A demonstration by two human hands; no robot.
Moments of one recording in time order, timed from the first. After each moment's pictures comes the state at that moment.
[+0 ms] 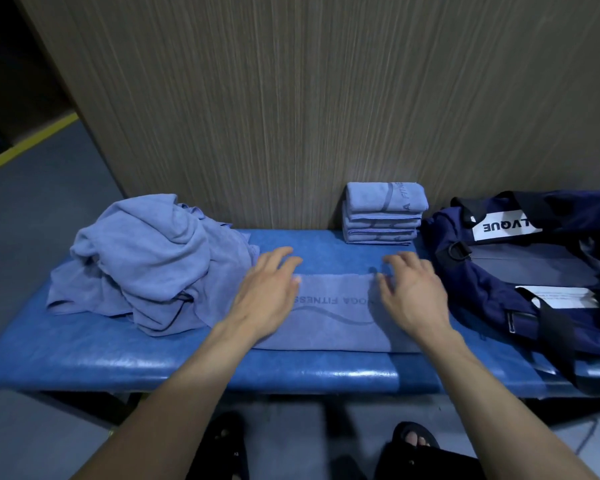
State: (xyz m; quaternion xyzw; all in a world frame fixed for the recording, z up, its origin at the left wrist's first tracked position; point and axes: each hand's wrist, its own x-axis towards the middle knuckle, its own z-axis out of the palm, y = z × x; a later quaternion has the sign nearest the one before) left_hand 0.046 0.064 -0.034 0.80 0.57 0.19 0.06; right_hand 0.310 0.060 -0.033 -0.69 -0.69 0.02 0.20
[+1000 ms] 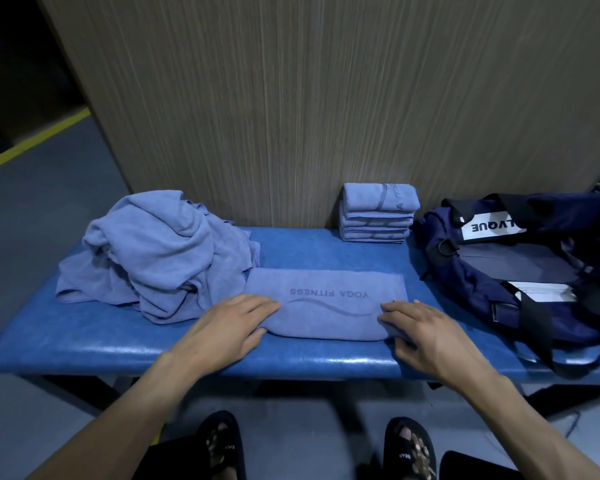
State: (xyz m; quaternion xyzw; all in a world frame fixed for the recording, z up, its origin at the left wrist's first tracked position) left_hand -0.022 0.002 -0.055 0.88 0.45 0.14 0.00; right_hand 0.361 -0.008 -0.058 -0.49 -0.85 -0.01 0.17
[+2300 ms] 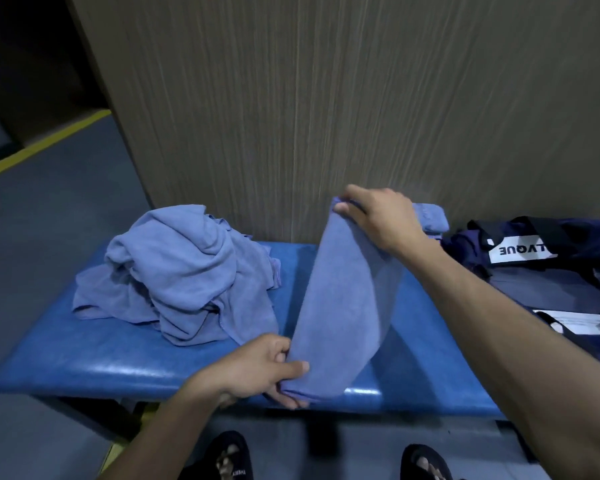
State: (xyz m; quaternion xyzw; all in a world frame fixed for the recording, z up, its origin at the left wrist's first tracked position) left_hand -0.004 -0.013 -0.023 0.56 0.46 0.18 0.66; right_hand 0.224 0.151 0.086 -0.53 -0.81 -0.04 0.24
